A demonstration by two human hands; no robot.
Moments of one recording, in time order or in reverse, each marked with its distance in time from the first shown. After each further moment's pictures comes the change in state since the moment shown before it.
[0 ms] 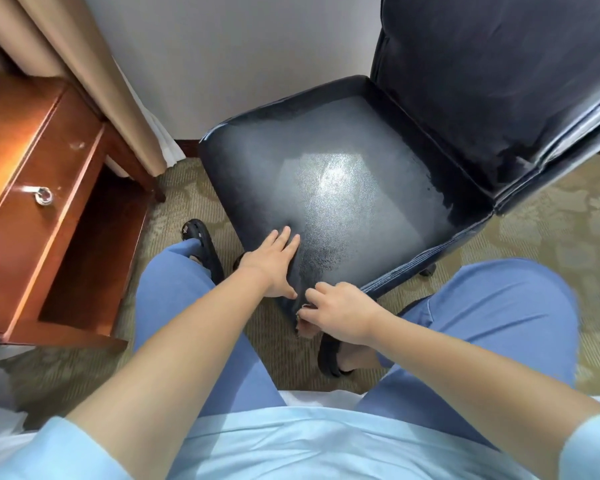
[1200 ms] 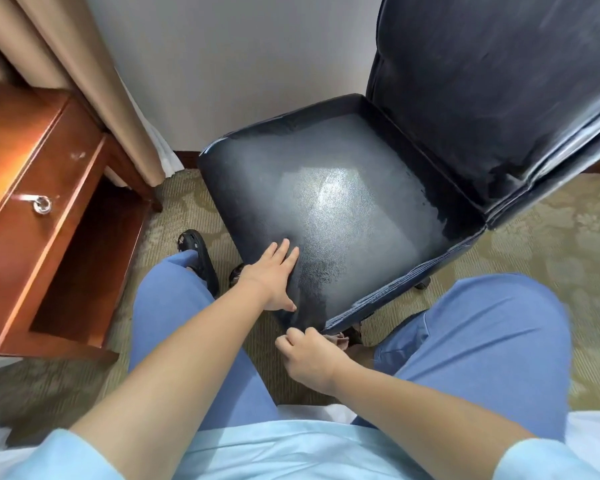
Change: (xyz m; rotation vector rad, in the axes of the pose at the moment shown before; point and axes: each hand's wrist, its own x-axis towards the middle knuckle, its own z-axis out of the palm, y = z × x) left_hand -0.005 0.002 -0.001 -0.017 -0.002 -0.004; right_hand 0.010 -0.063 0.019 -0.183 -0.364 -0.121
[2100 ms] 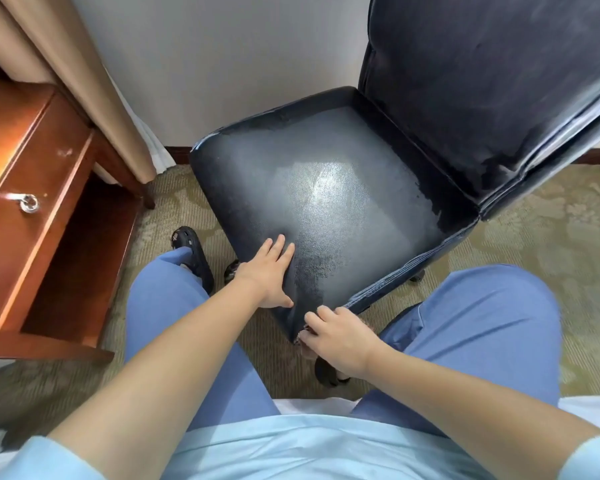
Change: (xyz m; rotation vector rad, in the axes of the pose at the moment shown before) left_hand 0.002 0.000 0.003 -0.009 -0.004 0.016; right_hand -0.040 0.035 -0.016 0.179 0.059 0.192
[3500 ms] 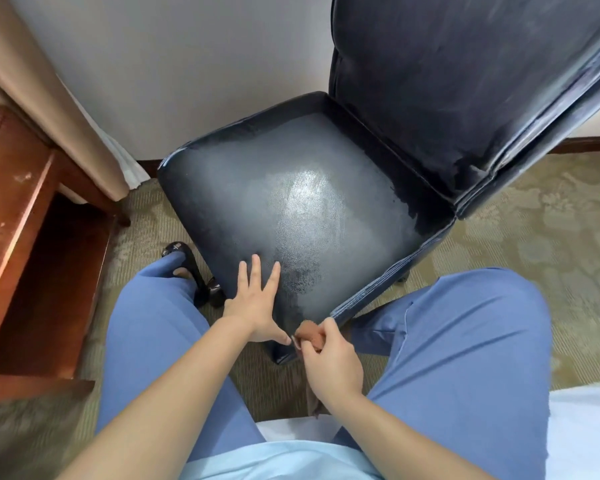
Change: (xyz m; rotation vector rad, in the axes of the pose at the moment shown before) left_hand -0.009 0.028 0.009 -0.130 -0.072 -0.066; right_hand -0.003 -0.027 -0.010 1.089 0.095 1.242
